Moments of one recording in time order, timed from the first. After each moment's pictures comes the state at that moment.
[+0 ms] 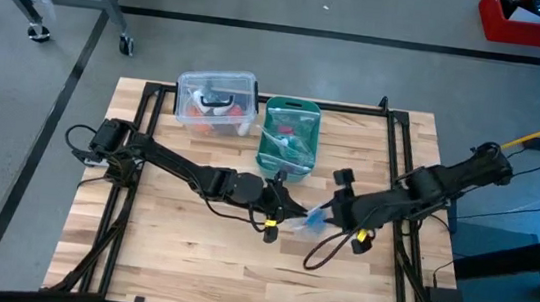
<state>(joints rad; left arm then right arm) -0.20 1.81 1.24 0.41 -0.14 -0.10 0.49 1.31 1.48 -1.05 0.26 -0.06</state>
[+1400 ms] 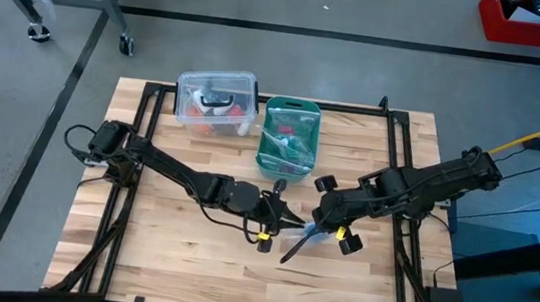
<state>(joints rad) -0.26 1.81 1.24 0.41 -0.14 0.00 0.39 1.44 1.48 -1.11 0.01 -0.10</state>
